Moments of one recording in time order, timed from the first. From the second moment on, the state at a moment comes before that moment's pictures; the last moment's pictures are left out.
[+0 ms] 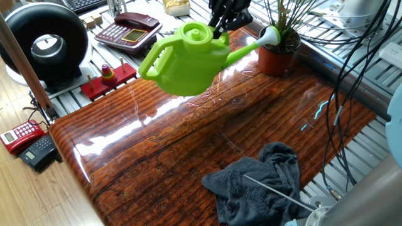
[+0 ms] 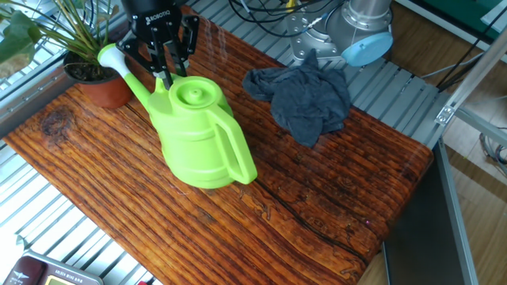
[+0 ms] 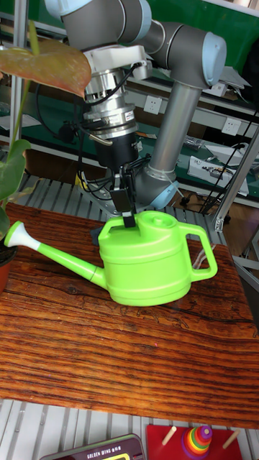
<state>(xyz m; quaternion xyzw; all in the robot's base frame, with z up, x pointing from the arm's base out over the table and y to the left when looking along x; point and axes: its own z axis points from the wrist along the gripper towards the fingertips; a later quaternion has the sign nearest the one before) 0.540 0.010 0.271 -0.63 0.73 0.12 0.23</state>
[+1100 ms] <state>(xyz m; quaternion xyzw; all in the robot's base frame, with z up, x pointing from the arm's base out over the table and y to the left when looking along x) 0.558 0.009 0.282 -0.58 0.77 0.10 0.24</state>
